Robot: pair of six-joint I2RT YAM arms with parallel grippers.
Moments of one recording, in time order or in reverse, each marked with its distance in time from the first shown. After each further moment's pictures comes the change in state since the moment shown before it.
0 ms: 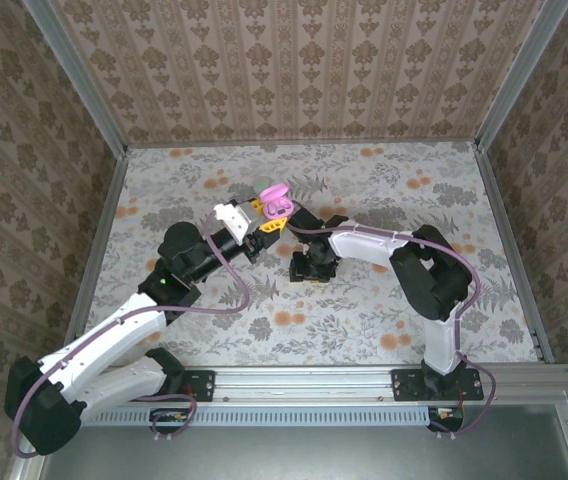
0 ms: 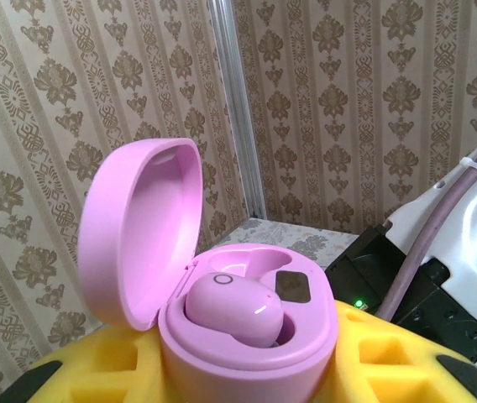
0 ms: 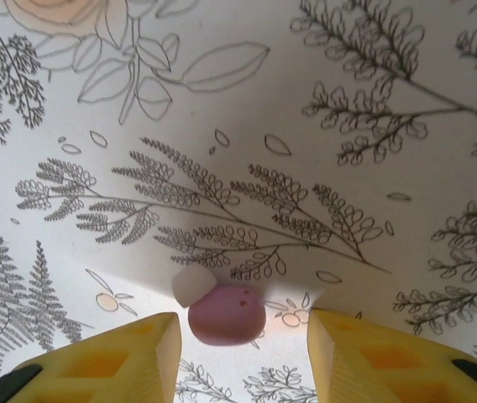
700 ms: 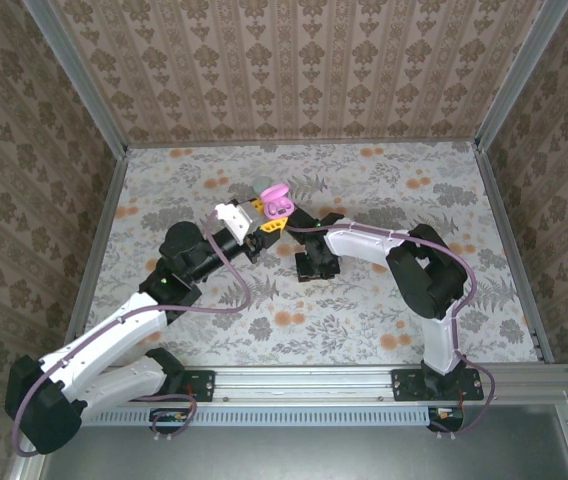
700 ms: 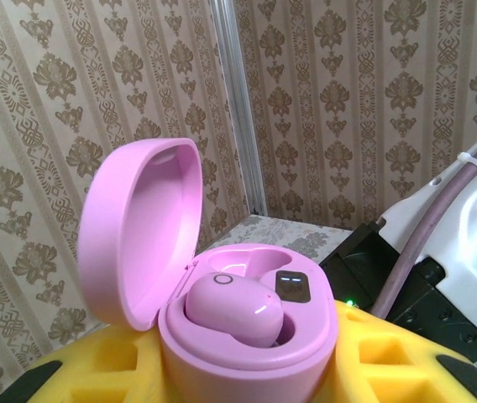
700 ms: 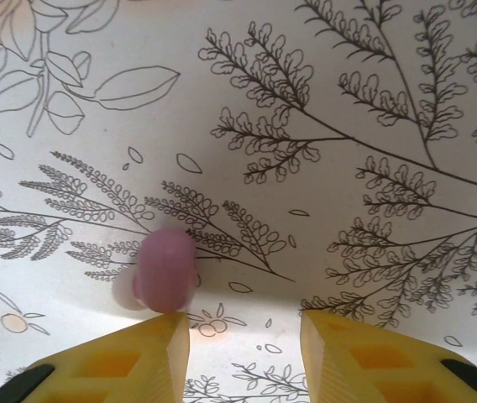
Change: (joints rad) left arm 0.000 0.009 0.000 0.000 -0.003 0.000; right arm 0.007 0.022 0.046 -0.108 0.146 -0.081
